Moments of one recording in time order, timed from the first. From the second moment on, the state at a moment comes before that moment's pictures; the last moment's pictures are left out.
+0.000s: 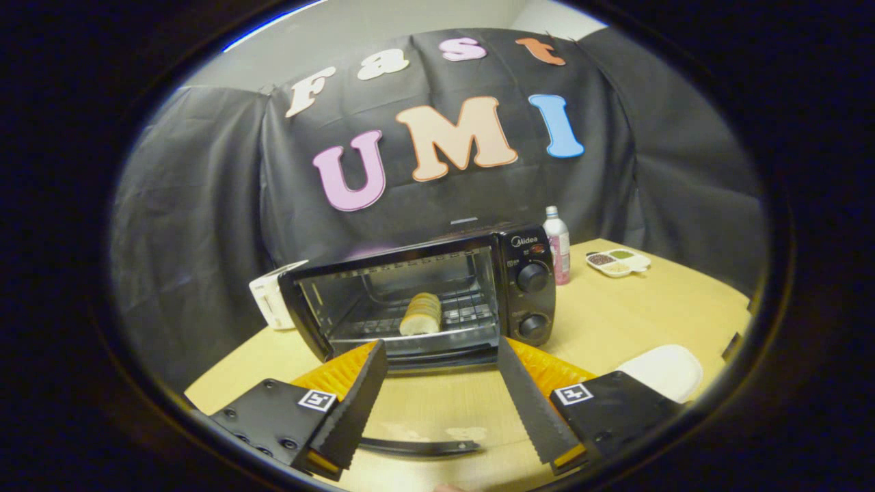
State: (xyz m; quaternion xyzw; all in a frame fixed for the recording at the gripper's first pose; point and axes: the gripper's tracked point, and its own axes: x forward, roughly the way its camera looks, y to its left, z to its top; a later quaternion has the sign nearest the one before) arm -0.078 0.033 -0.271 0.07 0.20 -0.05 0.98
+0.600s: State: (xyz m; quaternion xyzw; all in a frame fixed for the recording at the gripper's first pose) arm -0.166 0.035 -0.313 0.03 0.26 -0.04 0.97
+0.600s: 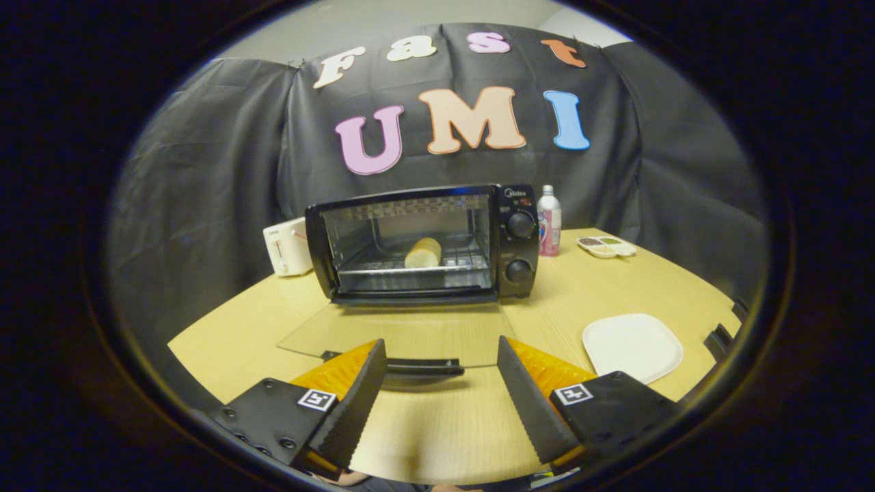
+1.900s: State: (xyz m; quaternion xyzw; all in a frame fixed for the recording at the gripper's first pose) arm -0.170 0.021 -0.378 -0.02 0.33 -0.02 0.94
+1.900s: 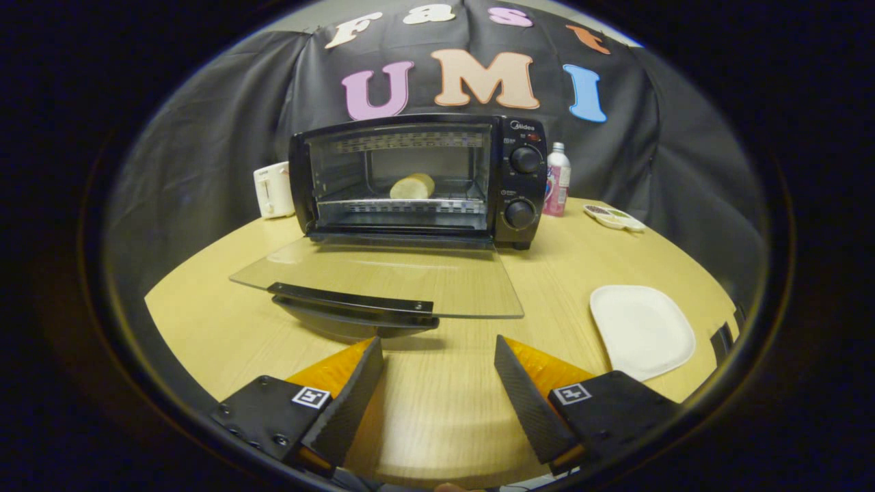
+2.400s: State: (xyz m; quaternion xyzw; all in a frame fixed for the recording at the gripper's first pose) arm -0.163 0.031 -0.366 -0.03 0.31 0.00 0.95
